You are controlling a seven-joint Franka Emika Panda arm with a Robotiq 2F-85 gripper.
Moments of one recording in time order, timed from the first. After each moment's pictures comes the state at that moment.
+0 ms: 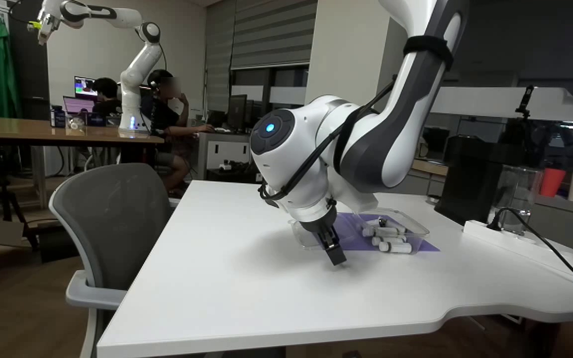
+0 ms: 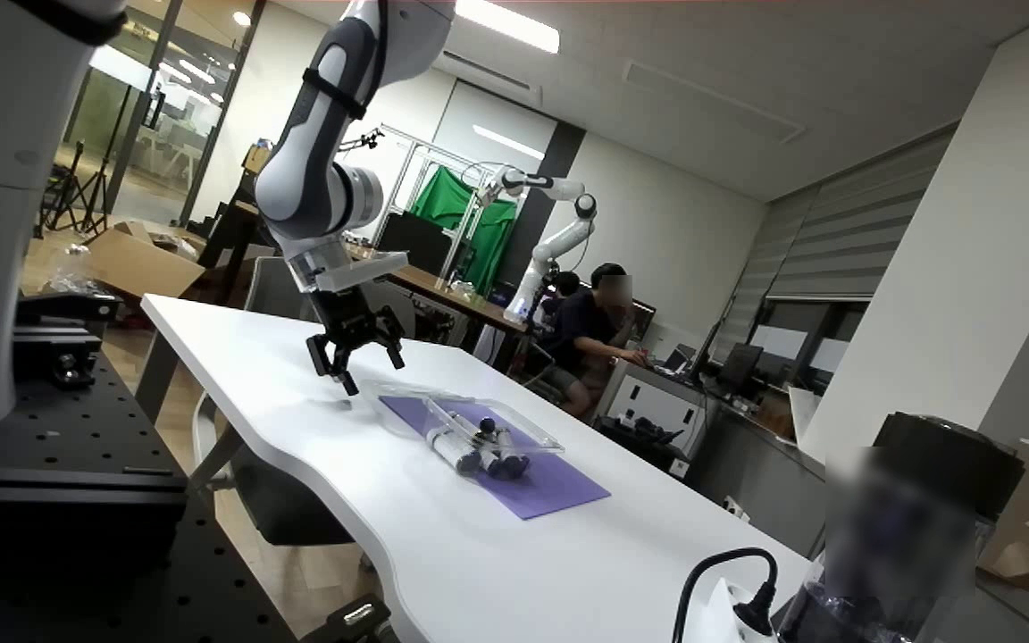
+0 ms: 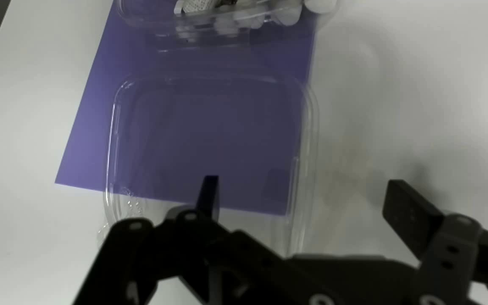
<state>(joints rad) 0.24 0.58 0.27 -2.26 -1.55 2.23 0.32</state>
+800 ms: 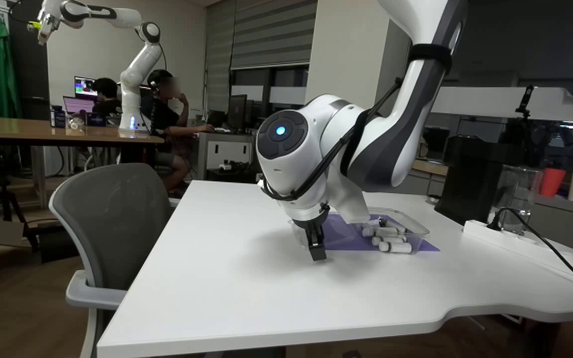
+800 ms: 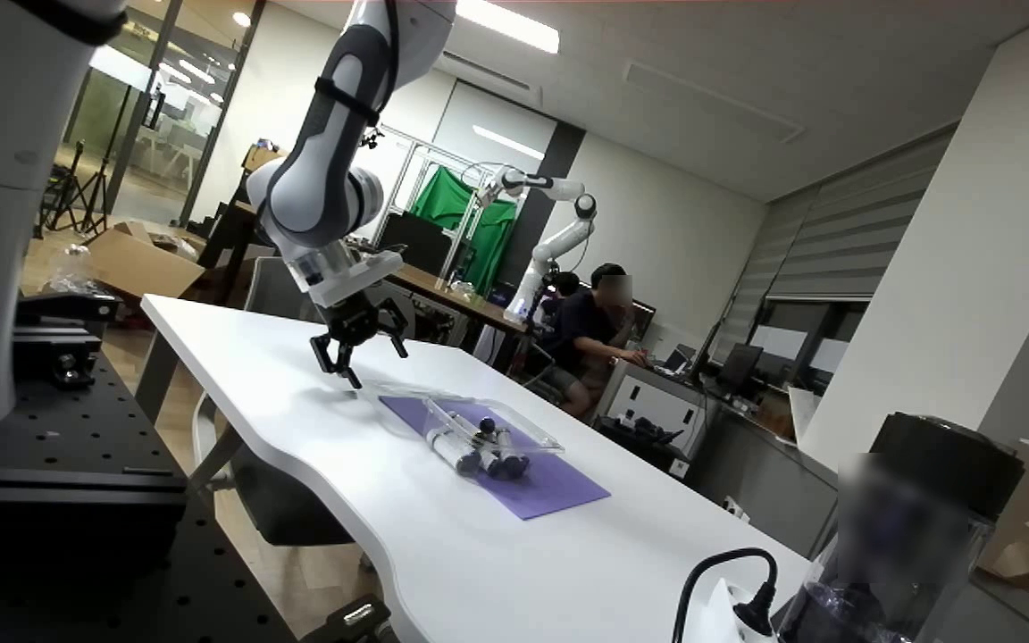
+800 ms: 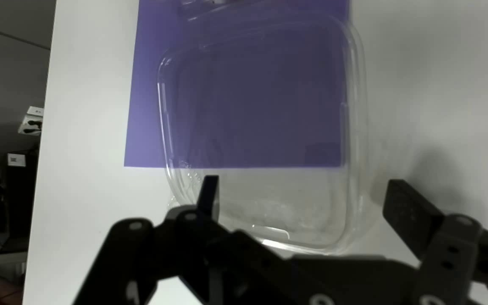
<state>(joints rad) 0.24 0.58 0.27 -2.25 -1.75 2.27 0.64</state>
